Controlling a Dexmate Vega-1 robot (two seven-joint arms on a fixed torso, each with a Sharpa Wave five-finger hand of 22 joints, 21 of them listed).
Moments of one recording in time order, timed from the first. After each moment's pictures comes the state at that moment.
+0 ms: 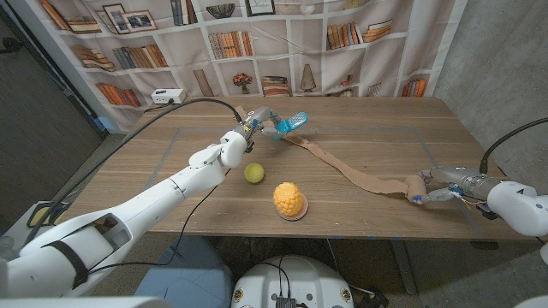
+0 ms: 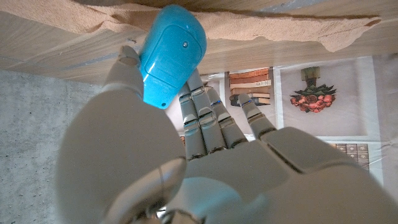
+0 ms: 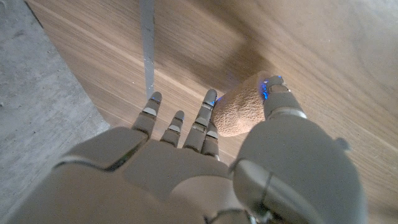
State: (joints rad) left arm 0.58 0.60 0.79 -1.56 0.46 0.20 0.19; left_hand 1.09 -0.03 0.29 -0.16 0.19 0.83 0.02 0.44 0.20 0.86 -0.06 0.51 0.40 0.47 -0.17 0.25 0.42 0.23 0.10 0.23 0.19; right arm -1.80 -0.85 0.41 -2.20 -0.73 -0.17 0.46; right_hand 0.77 0.02 0.37 -0.14 0.20 0.27 -0.06 0.37 0.22 0.45 -0.14 0.44 0.32 0.03 -0.03 0.25 0.19 0.15 0.17 0.20 0.17
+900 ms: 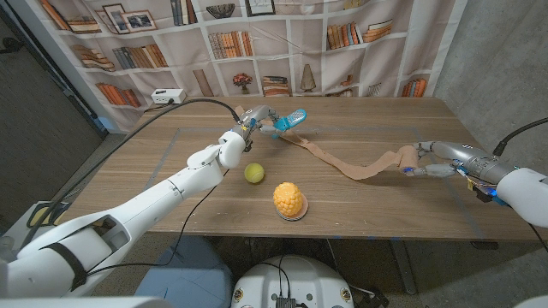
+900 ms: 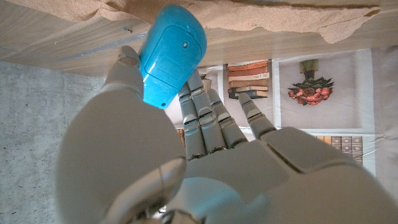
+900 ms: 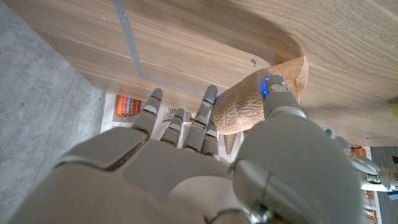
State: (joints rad) left arm 0.59 0.60 0.77 -1.56 0.45 0.18 0.23; left_hand 1.09 -0.03 0.29 -0.16 0.19 0.83 0.02 0.44 0.20 0.86 -0.06 0.49 0.44 0.47 -0.17 0.24 0.42 0.23 0.10 0.23 0.19; right arm -1.75 -0.75 0.49 -2.24 -0.54 -0.05 0.34; right_hand 0.77 0.02 0.37 -0.15 0.19 0.29 -0.04 0.38 0.22 0.49 -0.14 0.46 0.34 0.05 -0.04 0.25 0.19 0.18 0.18 0.20 0.16
